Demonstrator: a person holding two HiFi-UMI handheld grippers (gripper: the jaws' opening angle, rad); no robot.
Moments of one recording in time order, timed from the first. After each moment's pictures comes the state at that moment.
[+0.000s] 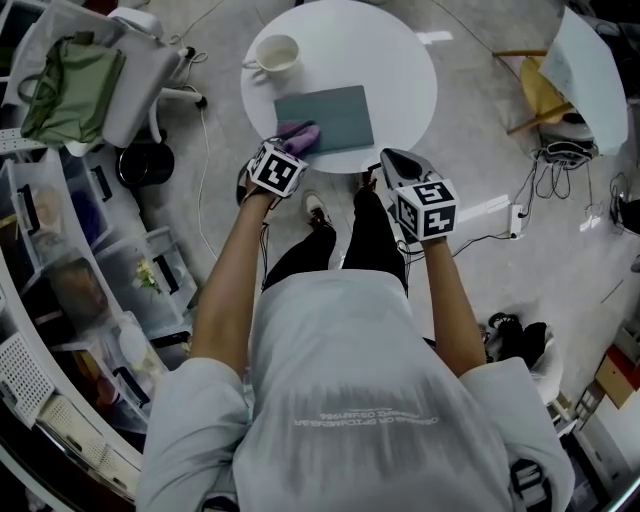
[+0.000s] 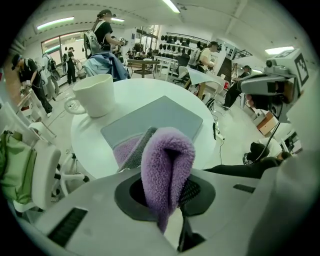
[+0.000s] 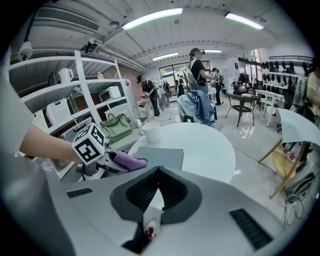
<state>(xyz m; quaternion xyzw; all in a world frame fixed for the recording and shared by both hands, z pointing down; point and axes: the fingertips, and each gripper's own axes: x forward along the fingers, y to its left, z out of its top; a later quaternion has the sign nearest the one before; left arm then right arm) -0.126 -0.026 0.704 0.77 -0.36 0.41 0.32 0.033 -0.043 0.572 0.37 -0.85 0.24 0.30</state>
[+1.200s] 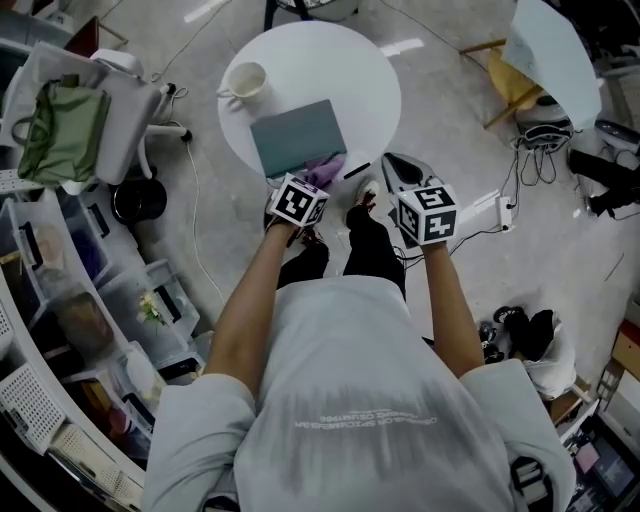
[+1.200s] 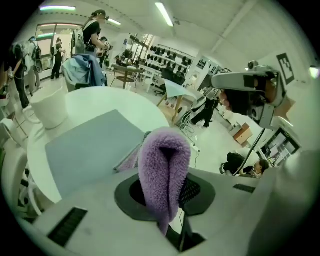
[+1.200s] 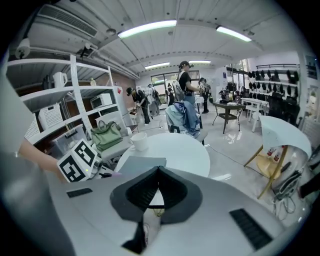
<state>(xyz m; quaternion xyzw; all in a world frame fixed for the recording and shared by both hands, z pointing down) -0.005 0.007 0.664 0.83 -0.28 0.33 0.35 0.087 -0.044 0.527 0.43 -0.83 0.22 0.27</state>
